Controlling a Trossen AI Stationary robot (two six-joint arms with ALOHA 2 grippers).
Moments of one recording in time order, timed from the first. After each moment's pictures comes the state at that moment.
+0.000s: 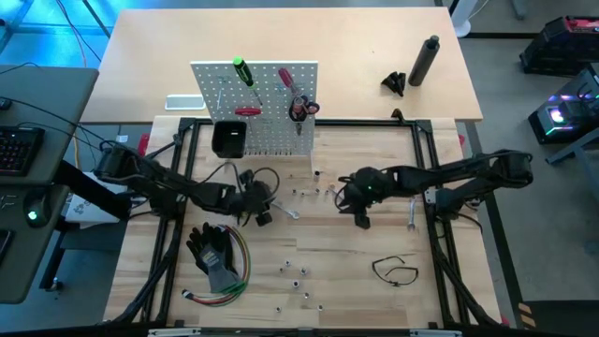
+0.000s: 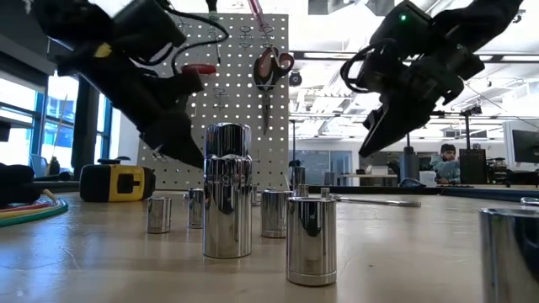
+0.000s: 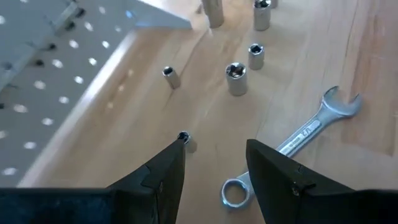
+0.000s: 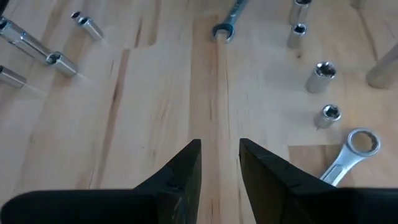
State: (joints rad) left arm -0.11 1.48 0.57 0.09 -0.55 -0.21; right arm -0.08 1.34 0.59 -0.04 -0.21 0.05
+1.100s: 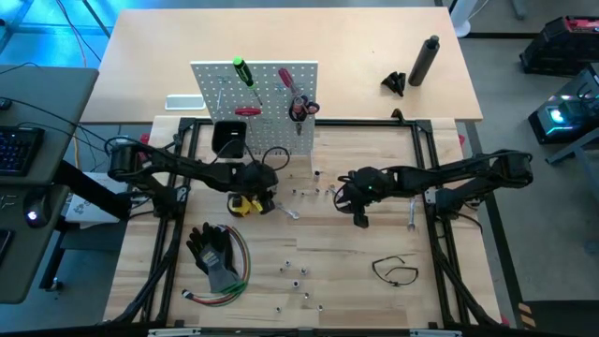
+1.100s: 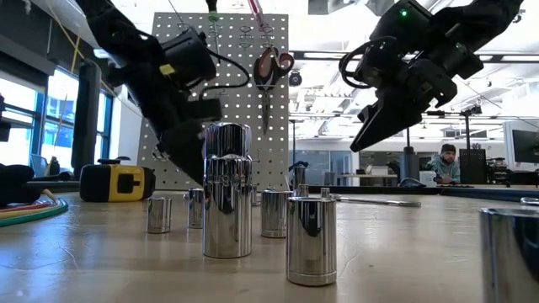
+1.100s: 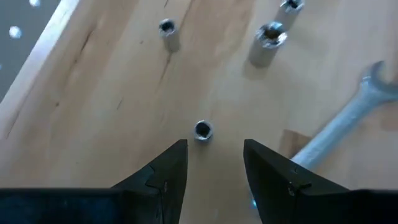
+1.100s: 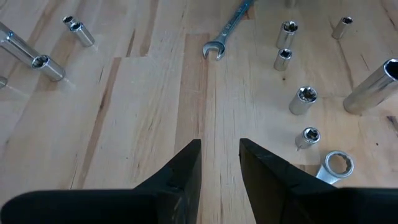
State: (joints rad) left arm 0.16 1.58 0.70 -0.10 -0.16 -0.12; right arm -0.08 1.34 0.59 0.00 -0.16 -0.03
